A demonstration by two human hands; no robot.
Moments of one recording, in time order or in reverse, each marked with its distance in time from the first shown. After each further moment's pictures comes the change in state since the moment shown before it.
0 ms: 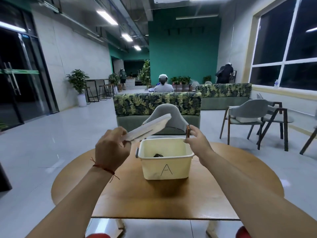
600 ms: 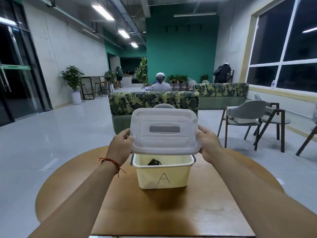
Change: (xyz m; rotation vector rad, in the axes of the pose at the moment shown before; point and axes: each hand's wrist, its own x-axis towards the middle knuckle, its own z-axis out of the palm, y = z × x) left_hand 0.042 0.001 0.074 -0.626 -0.467 -0.539; right_hand 0.060 -0.002 -0.024 0.345 0.112 0.130
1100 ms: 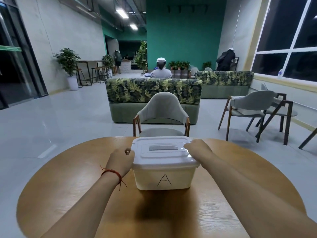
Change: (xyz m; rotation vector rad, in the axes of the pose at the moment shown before) left_hand 0.031 -0.093 0.048 0.305 -0.059 -0.220; right_hand 0.073 0.072 0.027 -0.947 -0.050 0.114
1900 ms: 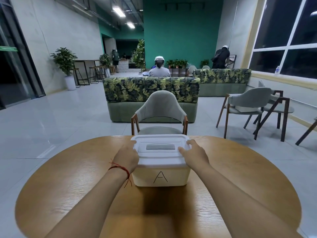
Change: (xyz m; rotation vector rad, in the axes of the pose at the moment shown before) left_hand 0.012 0.011 0.027 0.271 0.001 0.170; right_hand -0.019 0.026 0.026 0.034 0.142 -0.063
